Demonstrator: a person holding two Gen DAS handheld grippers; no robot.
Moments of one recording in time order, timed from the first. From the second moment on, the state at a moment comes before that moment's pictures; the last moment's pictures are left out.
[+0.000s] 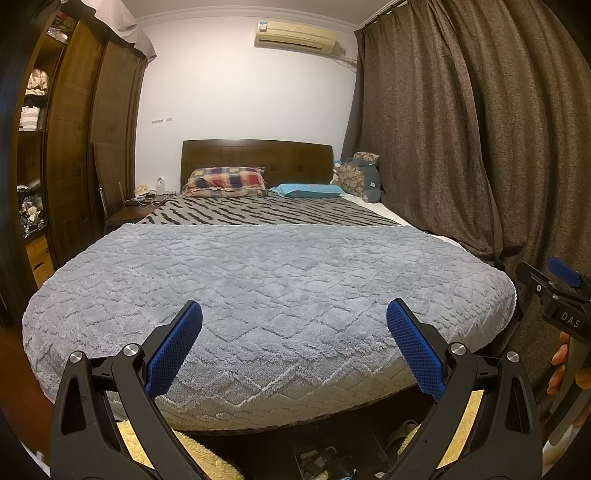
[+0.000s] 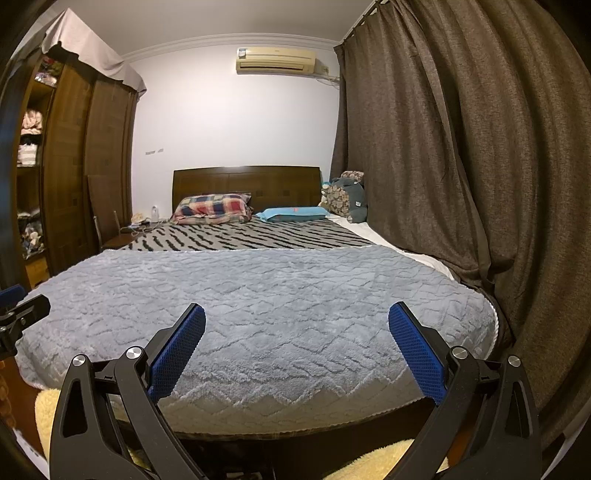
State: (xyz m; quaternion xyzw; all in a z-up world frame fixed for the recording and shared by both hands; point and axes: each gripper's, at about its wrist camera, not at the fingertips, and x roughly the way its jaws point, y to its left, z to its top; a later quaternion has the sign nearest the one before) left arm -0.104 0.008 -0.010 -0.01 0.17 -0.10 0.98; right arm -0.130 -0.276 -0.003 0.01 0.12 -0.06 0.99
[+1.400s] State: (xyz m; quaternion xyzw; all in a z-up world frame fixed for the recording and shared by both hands) left arm -0.104 0.011 -0.008 -0.01 0.17 -0.10 0.98; right arm -0.131 -0.276 -0.003 0.01 0.13 -0.06 0.99
